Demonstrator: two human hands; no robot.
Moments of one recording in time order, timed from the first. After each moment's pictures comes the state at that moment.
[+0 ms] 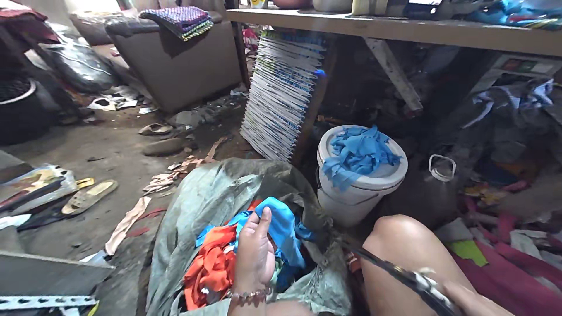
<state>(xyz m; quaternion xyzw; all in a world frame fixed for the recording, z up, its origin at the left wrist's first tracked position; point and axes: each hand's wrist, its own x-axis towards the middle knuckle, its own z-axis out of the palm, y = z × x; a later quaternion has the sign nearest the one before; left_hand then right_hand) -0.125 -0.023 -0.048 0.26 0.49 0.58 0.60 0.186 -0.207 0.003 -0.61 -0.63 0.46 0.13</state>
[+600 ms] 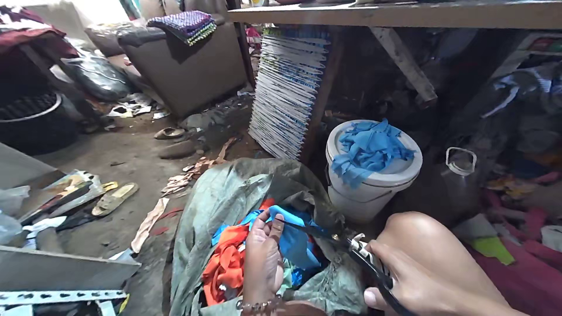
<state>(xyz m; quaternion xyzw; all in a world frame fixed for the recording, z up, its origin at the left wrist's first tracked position) -0.133 -0.031 -0.048 0.31 0.52 0.56 0.56 0.116 -0.114 -0.037 -0.57 -0.63 0.51 0.10</state>
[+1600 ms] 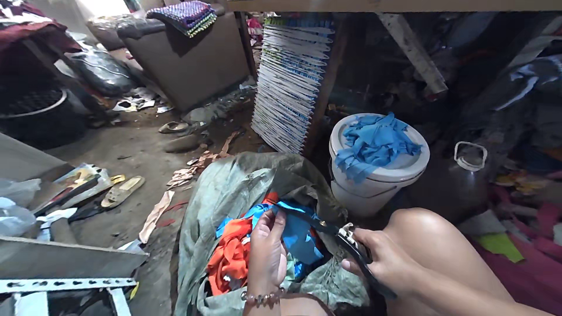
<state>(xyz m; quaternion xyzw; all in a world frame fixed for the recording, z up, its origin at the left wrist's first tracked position) -0.131 -0.029 -0.057 0.29 0.51 0.57 0.57 0.094 -0.088 -0.056 -0.59 -0.65 0.46 0.14</state>
